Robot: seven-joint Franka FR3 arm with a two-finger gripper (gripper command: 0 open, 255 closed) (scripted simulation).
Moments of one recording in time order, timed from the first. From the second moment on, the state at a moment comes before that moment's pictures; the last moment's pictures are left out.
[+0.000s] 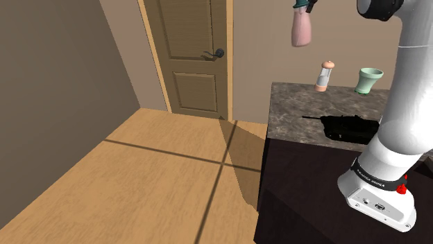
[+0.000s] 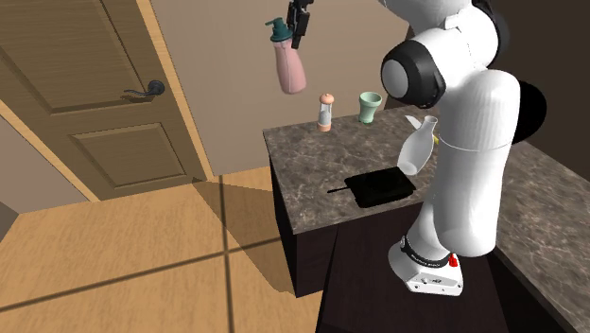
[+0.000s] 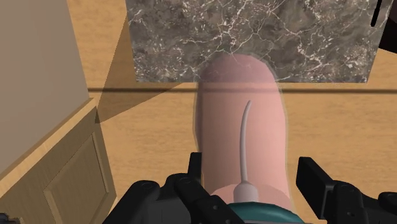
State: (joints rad) arm -0.10 0.32 -0.81 -1.09 0.47 1.38 -1.30
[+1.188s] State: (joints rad) arm -0.05 -0.24 -0.85 -1.58 0.05 1.45 -1.41
